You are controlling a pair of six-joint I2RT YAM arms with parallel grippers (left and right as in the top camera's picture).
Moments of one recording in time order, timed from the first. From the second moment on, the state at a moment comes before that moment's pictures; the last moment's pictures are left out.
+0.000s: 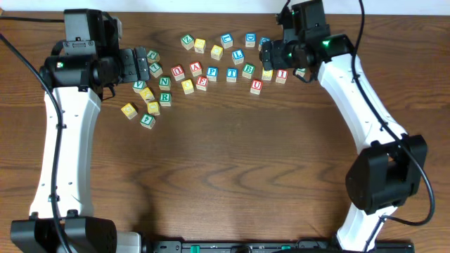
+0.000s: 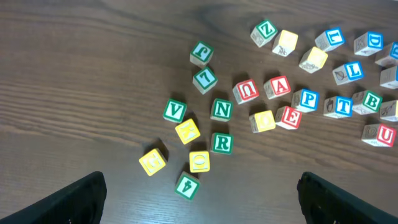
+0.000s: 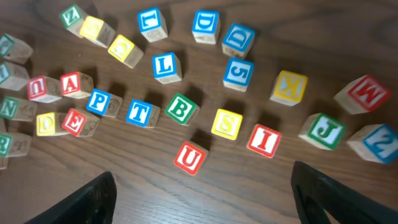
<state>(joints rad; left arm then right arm) 0.05 1.59 1.61 -0.97 0.06 -0.10 0.28 1.97 1.77 -0.74 -0.12 0.15</state>
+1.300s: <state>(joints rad) 0.05 1.59 1.61 -0.95 0.02 -0.10 0.46 2.09 1.77 -0.48 0.08 0.44</state>
